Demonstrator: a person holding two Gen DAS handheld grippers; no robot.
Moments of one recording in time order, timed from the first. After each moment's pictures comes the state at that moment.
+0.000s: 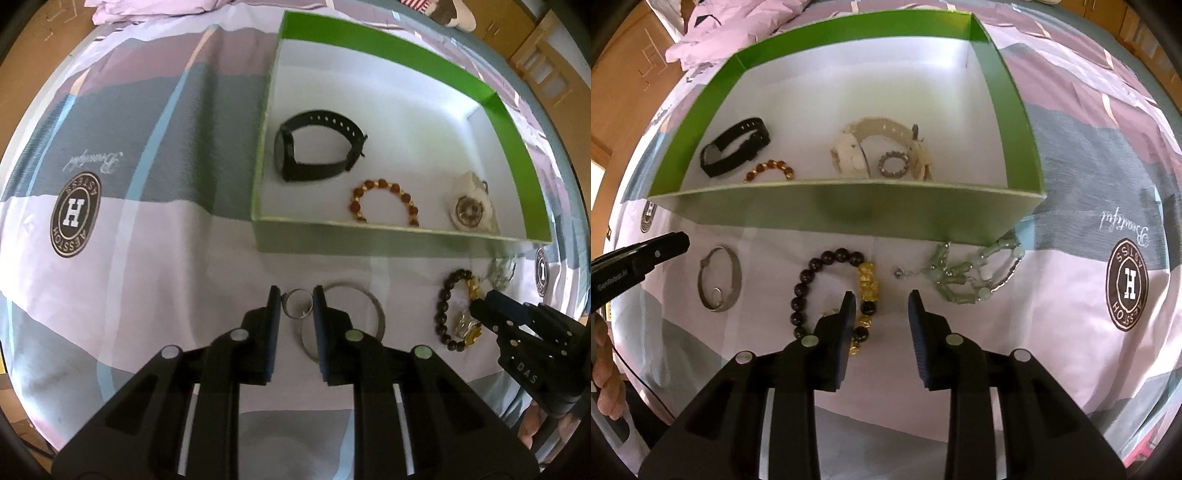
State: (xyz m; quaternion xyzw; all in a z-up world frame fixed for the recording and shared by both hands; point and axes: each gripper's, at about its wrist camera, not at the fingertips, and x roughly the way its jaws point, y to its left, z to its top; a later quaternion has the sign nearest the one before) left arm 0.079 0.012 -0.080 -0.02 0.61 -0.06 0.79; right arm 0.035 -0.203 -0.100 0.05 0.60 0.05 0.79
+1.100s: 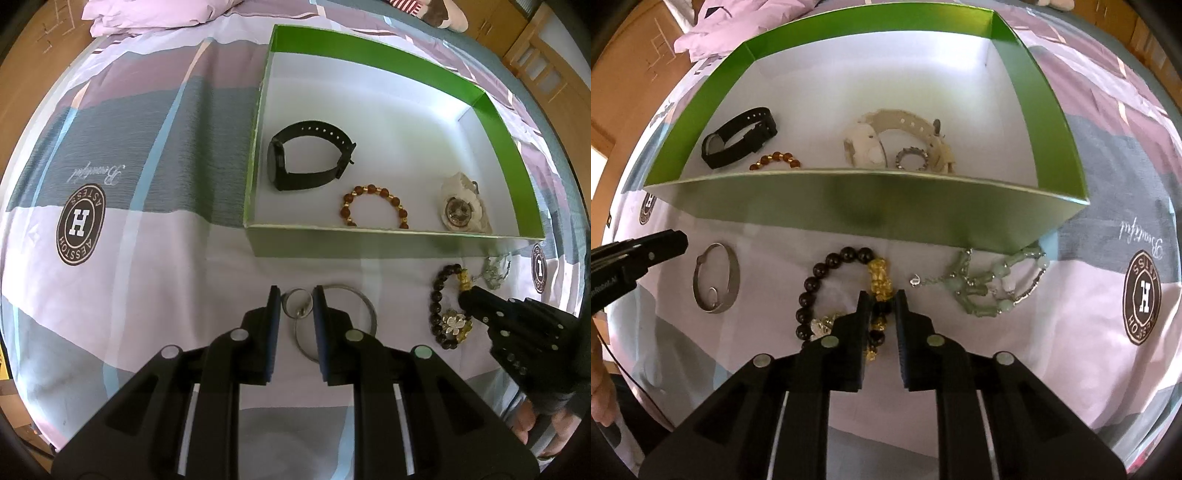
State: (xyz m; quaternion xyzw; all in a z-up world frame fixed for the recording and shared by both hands) left arm 0.076 0.008 -0.068 -0.02 0.60 -0.07 0.80; right arm 0.039 -0.190 -0.105 0.04 0.59 0.07 0.80
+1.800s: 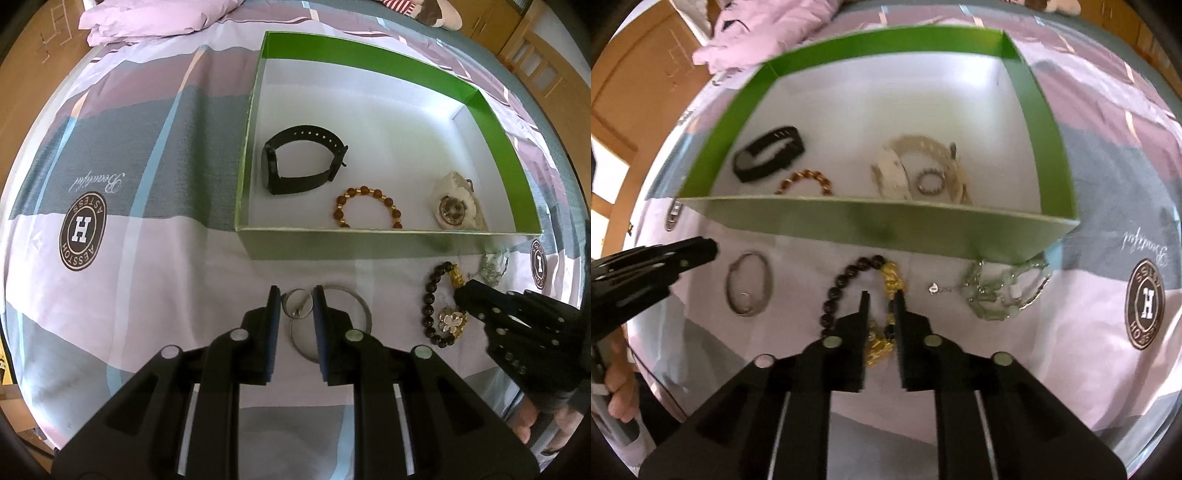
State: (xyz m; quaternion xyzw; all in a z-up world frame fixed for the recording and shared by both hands) left arm 0.074 0.005 -0.063 0.00 0.59 -0.07 0.80; right arm 0.038 -0.188 -0.093 0.06 0.58 0.09 0.81
